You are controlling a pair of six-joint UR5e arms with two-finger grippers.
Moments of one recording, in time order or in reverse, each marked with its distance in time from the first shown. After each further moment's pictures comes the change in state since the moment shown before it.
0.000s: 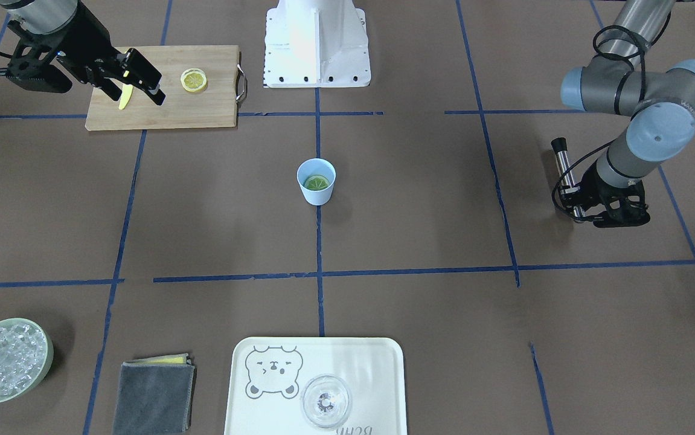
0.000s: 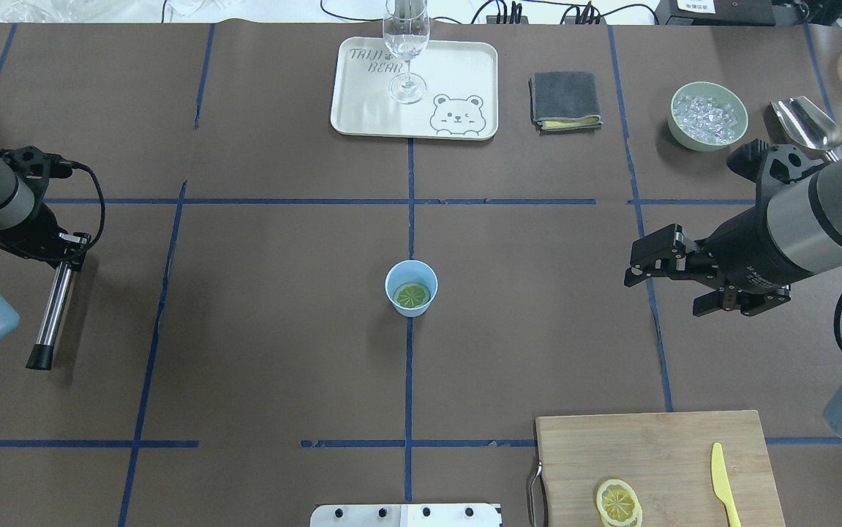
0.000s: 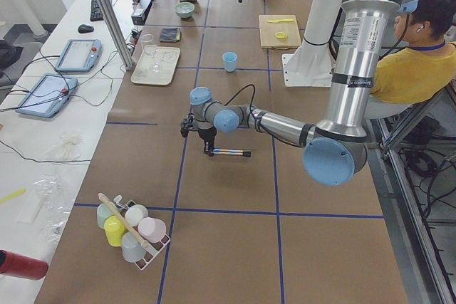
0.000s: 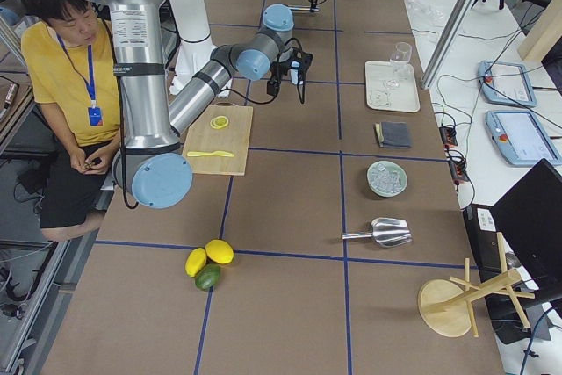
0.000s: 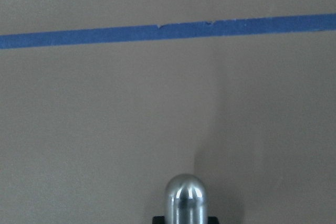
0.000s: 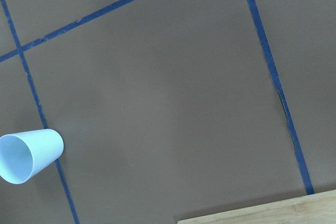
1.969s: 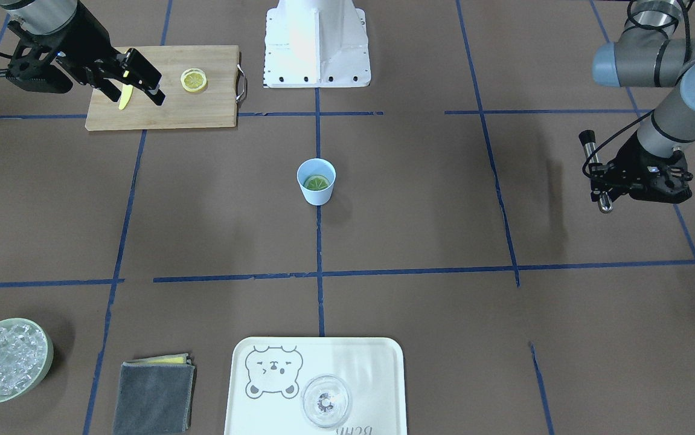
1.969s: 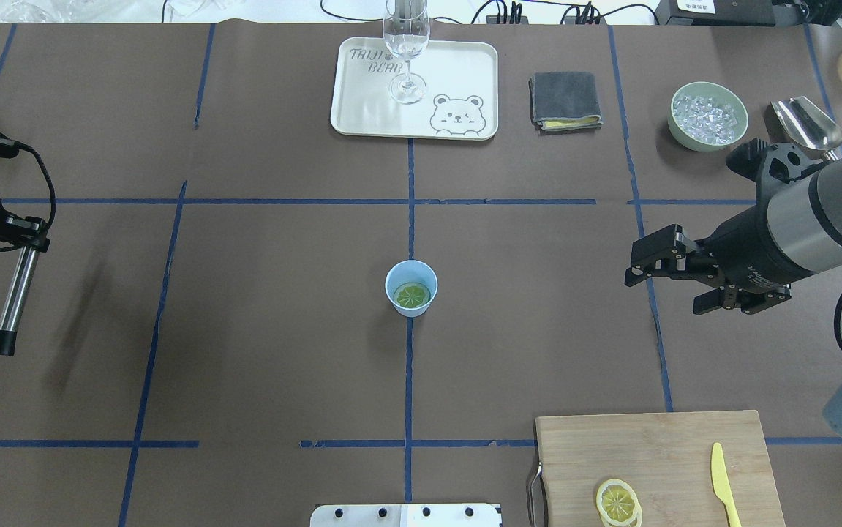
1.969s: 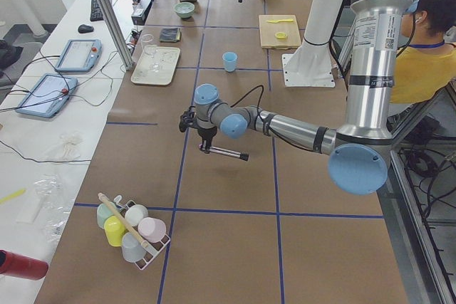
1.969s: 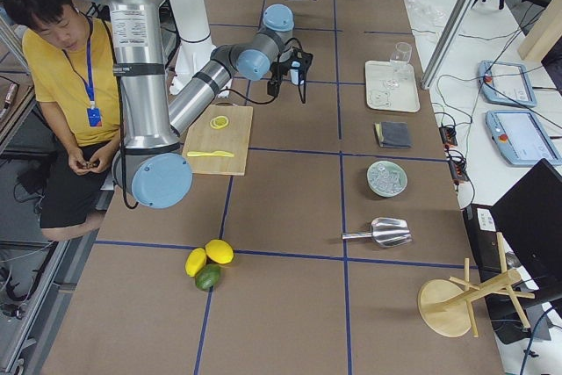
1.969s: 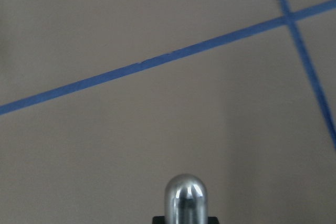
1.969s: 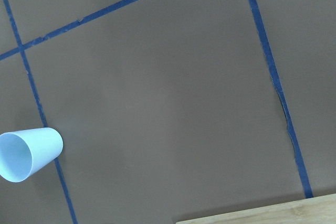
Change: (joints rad) left arm -0.092 0.085 -0.078 -0.128 -0.016 0.053; right arm 0.001 0.000 -0.002 0.000 -0.001 -0.020
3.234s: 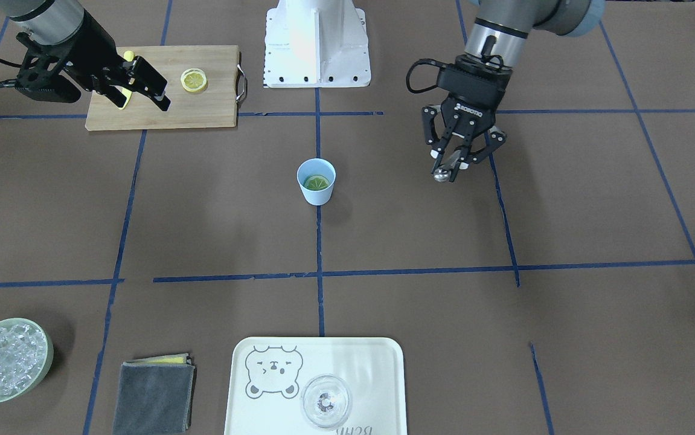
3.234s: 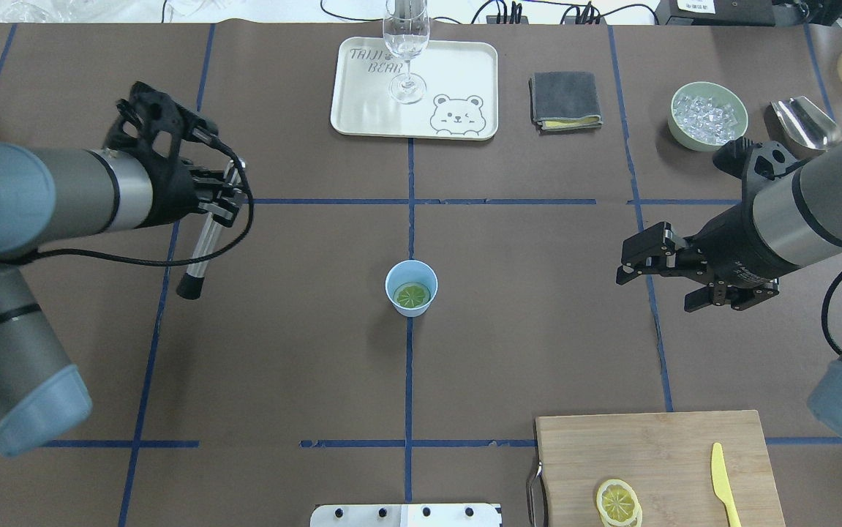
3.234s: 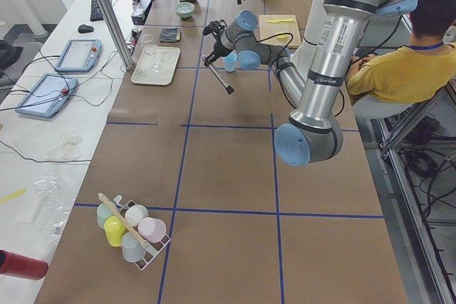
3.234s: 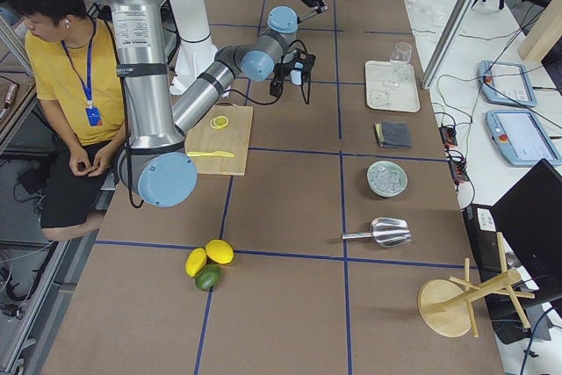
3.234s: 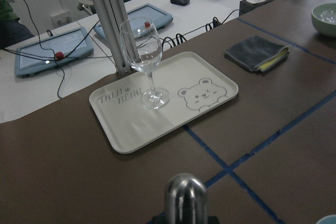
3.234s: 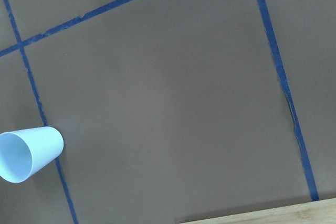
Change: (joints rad) left arm 0.285 -0.222 -0.347 -0.017 0.425 0.038; right arm 0.001 0.023 -0.029 0.000 0.016 -0.011
